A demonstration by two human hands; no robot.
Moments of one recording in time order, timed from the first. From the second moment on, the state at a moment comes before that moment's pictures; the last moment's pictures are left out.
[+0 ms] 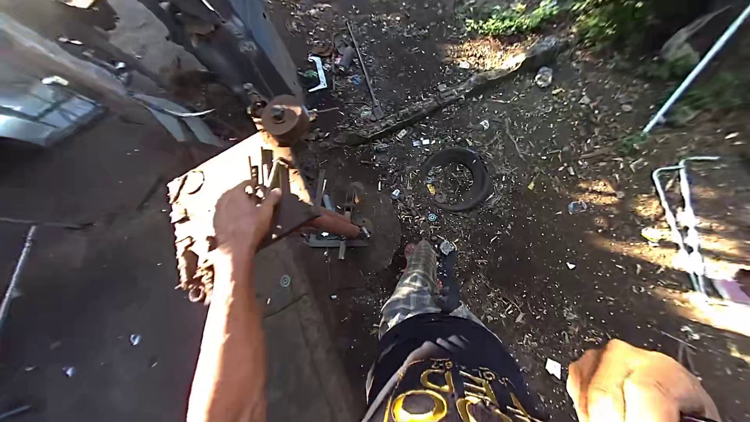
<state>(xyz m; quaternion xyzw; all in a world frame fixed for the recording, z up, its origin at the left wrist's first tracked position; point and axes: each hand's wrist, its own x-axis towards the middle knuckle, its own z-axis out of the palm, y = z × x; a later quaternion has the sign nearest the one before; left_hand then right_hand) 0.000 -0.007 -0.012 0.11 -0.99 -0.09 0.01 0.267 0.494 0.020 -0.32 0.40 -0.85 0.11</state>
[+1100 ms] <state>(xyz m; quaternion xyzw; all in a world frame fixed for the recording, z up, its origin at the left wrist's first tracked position) -0.271 0.283 0.013 -0.18 -0.71 -0.68 0.08 -0.322 0.530 -0.039 -0.21 0.22 -0.88 0.37</state>
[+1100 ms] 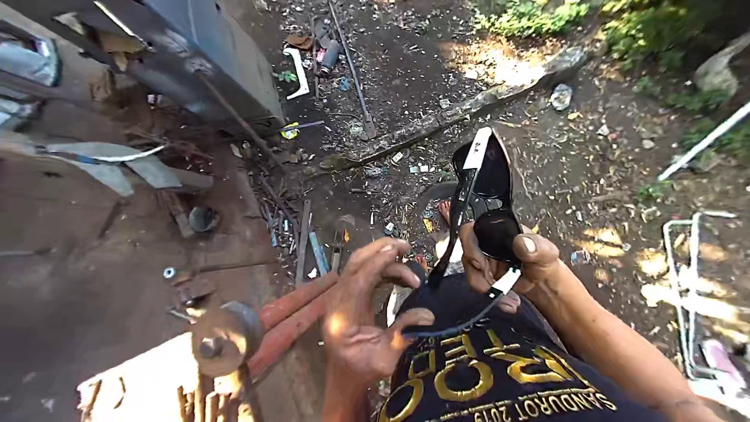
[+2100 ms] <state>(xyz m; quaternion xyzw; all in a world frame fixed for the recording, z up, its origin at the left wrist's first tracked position) -0.532 0.297 -0.081 0.17 -0.55 -0.80 0.18 -0.679 0.474 -0.085 -0.33 0.55 -0.49 0.59</state>
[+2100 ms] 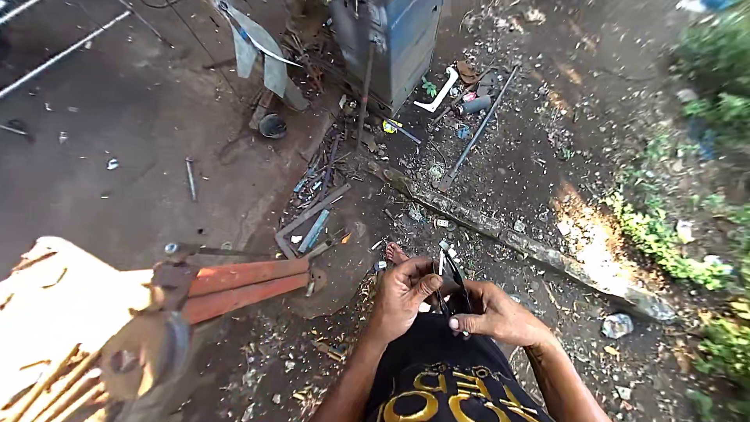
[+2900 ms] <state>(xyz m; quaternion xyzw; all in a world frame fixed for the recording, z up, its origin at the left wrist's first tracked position) -0.554 0.089 -0.061 0.35 -0.53 -0.70 0.33 -0.755 0.148 -0.077 -0.51 0.49 -0.40 0.58</state>
